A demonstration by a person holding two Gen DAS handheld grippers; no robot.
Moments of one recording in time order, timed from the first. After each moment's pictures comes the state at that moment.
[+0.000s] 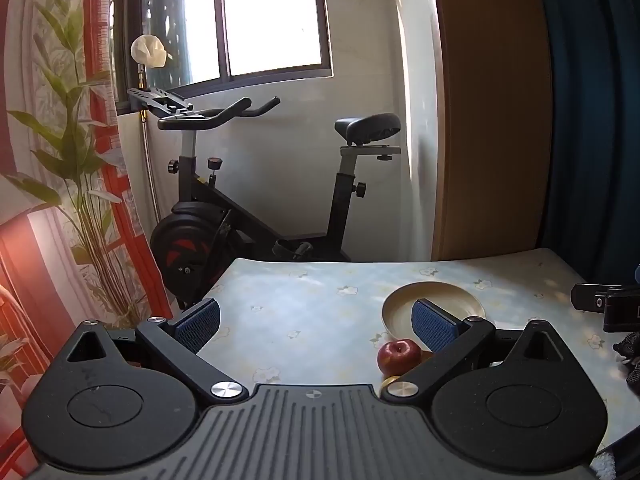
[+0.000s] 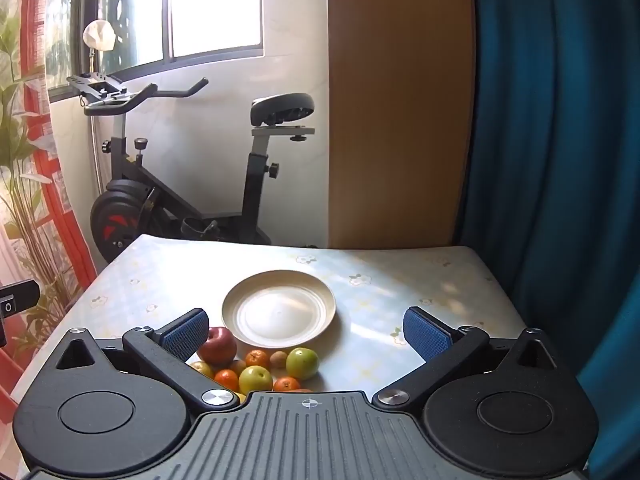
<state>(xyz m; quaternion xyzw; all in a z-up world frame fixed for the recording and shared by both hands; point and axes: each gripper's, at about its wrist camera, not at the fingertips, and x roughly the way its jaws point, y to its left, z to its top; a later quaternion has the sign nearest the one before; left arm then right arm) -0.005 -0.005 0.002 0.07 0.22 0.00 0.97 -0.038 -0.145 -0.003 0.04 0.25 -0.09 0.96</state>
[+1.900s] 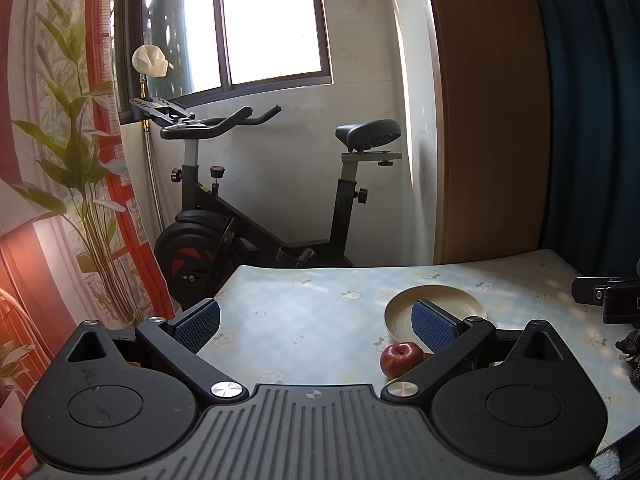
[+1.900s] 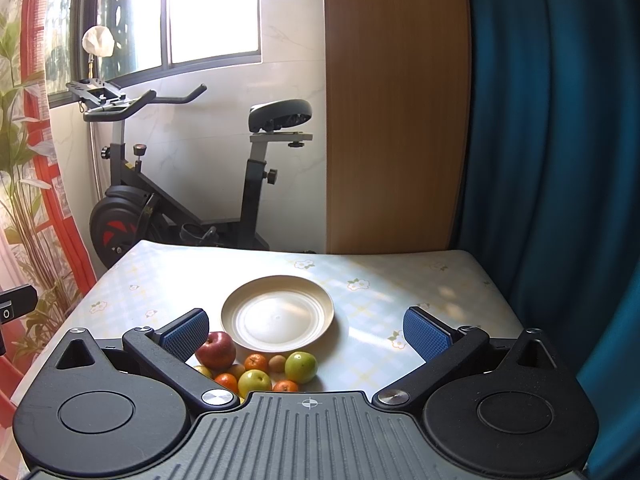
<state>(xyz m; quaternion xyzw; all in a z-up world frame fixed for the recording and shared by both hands) -0.011 -0.007 0.000 0.08 0.21 0.01 0.97 -0.043 -0.142 -0.003 0.04 0.24 -0.10 0.96</state>
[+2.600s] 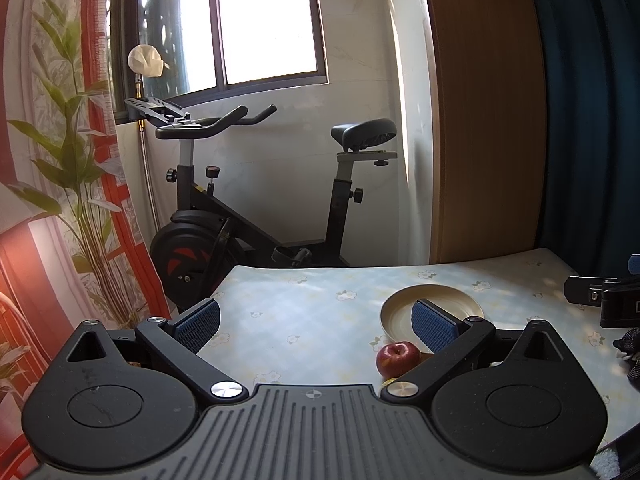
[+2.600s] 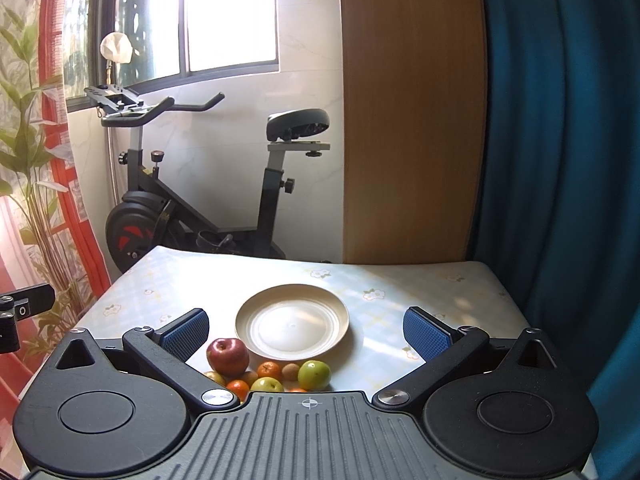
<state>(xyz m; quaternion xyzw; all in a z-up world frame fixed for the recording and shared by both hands) -0.008 -0.007 -0.002 0.08 0.21 0.00 0.98 -0.047 -0.140 -0.005 0.03 0.21 -0.07 0.97</state>
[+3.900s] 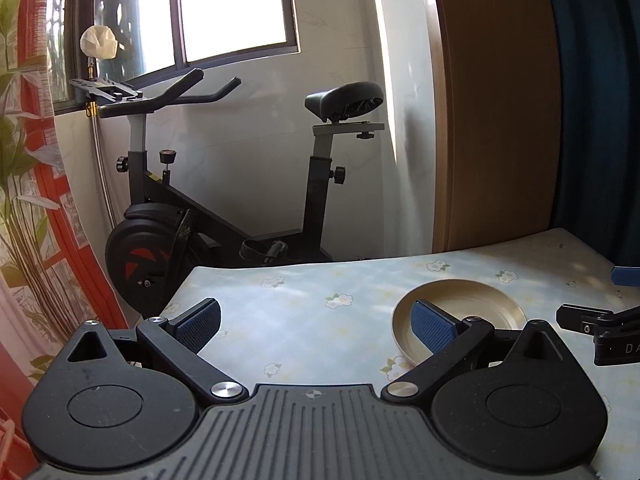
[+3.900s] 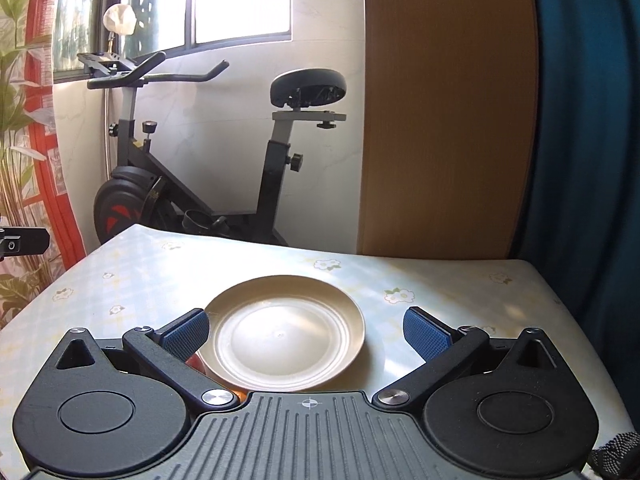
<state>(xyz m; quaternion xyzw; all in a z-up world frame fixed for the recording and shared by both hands) 0.132 0.009 -0.082 0.10 0.23 -0.04 0.97 0.099 -0.167 -0.120 0.01 0.23 -0.05 0.97</state>
